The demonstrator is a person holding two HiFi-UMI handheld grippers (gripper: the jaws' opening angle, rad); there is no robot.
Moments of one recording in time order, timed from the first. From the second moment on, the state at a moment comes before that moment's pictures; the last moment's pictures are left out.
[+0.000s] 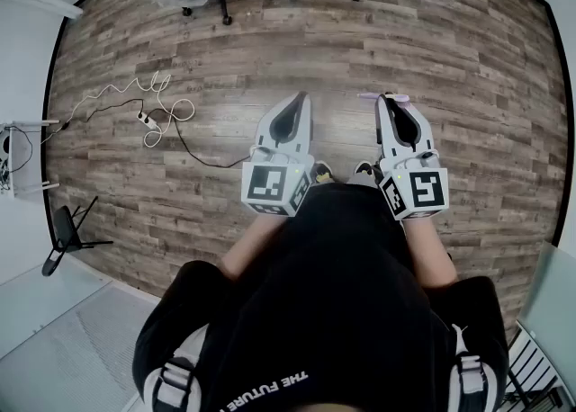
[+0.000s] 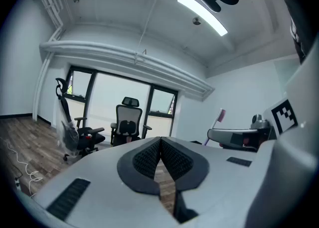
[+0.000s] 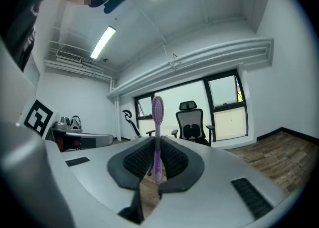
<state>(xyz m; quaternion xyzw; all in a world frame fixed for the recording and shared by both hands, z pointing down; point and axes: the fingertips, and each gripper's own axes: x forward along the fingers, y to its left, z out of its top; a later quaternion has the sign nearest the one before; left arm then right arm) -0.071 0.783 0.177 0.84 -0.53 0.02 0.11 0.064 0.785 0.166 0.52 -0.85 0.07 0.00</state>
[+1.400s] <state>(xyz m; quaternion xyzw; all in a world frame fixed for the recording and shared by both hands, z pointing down) -0.008 0.678 0.172 0.84 -0.53 0.03 0.11 0.134 0.694 0.162 0.52 -0.85 0.07 -0.01</state>
